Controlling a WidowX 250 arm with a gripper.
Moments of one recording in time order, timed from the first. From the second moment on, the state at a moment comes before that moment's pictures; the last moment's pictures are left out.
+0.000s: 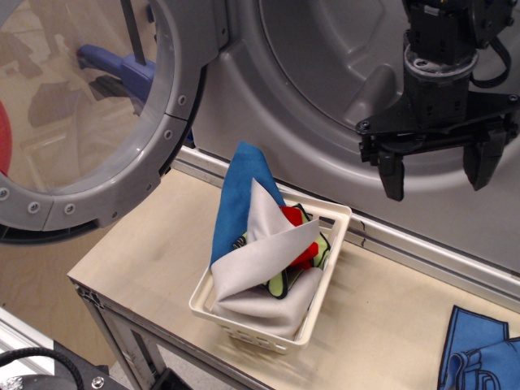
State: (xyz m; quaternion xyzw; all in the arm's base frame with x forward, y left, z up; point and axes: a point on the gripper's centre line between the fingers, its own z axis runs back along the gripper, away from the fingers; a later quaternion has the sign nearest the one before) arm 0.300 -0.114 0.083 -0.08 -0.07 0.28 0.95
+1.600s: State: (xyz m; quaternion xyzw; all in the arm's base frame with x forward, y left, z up) arm 0.248 0.019 0.050 -0.01 -0.05 -0.17 0.98
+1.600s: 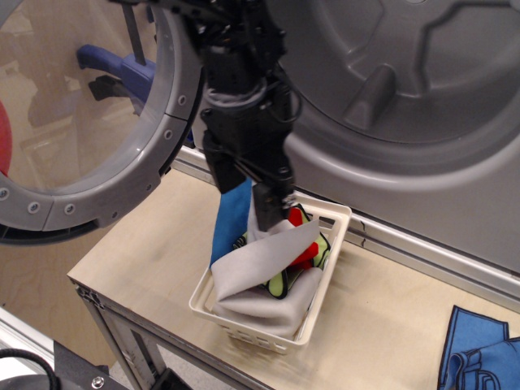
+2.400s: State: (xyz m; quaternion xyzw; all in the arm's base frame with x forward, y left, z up) arm 0.246 0.005 -0.003 -0.12 -0.05 -0.20 0.97
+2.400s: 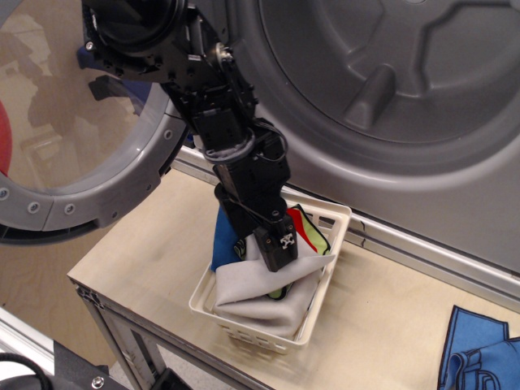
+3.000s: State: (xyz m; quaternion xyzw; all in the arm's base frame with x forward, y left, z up) arm 0.244 -0.001 -0.053 -0.09 -0.01 -0.19 0.98
